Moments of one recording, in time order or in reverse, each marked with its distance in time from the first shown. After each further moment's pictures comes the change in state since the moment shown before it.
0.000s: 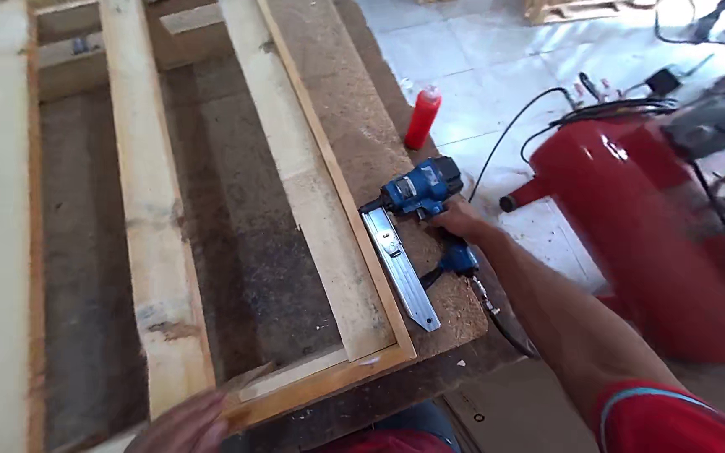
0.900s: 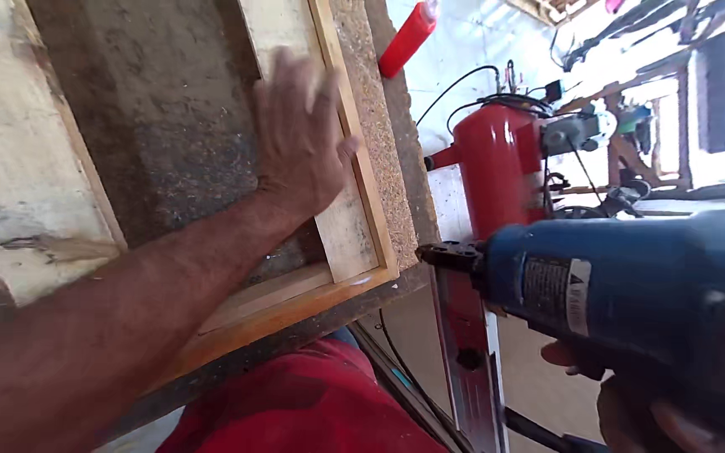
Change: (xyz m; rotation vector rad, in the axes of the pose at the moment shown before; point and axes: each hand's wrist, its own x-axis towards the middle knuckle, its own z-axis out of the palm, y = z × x) left_hand 0.238 0.025 0.141 0.022 0.044 0.182; right_hand -0.466 -0.175 -0.024 0.384 0.145 0.109
